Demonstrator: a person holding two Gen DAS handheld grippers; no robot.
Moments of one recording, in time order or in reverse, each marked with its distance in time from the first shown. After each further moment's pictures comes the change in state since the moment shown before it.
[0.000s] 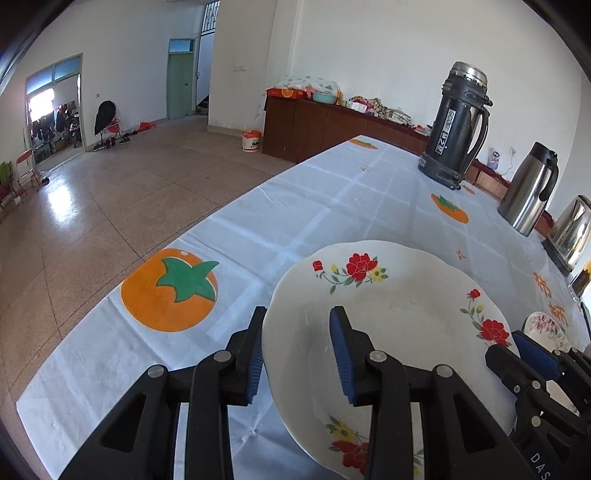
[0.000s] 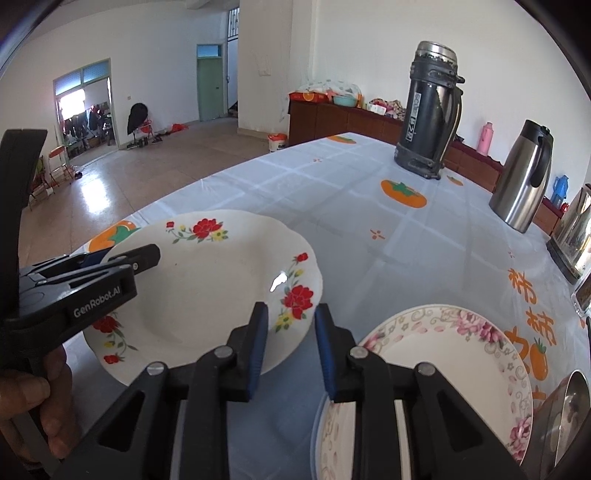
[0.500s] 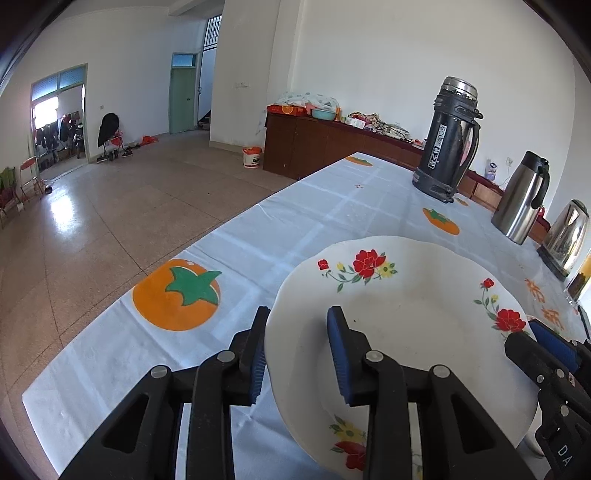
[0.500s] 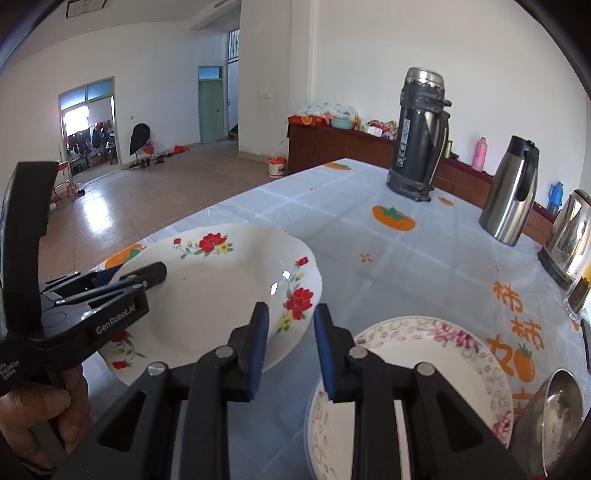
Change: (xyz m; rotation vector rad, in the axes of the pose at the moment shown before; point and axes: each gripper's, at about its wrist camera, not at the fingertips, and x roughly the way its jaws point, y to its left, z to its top) left arm -0.021 -0.010 -0.004 0.004 -0.064 0.002; right arm -0.036 -0.001 -0.001 0.007 -0.102 -0.007
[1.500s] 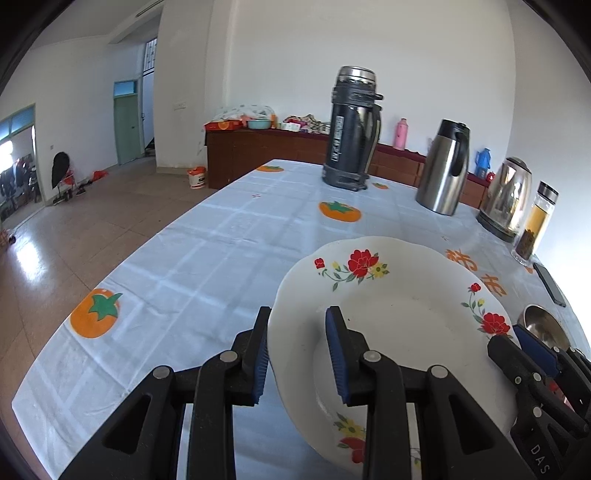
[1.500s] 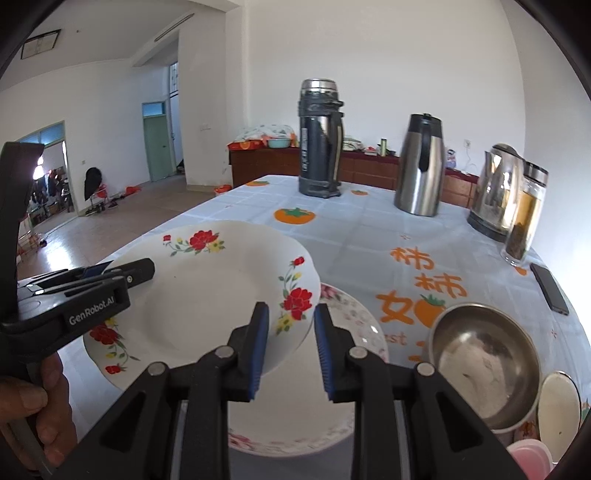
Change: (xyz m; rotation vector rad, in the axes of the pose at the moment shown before) left arm -0.039 -0.118 -0.012 0.186 -0.026 -0.146; right arm -0.072 -0.092 -0.050 0.176 -0.095 -0.163
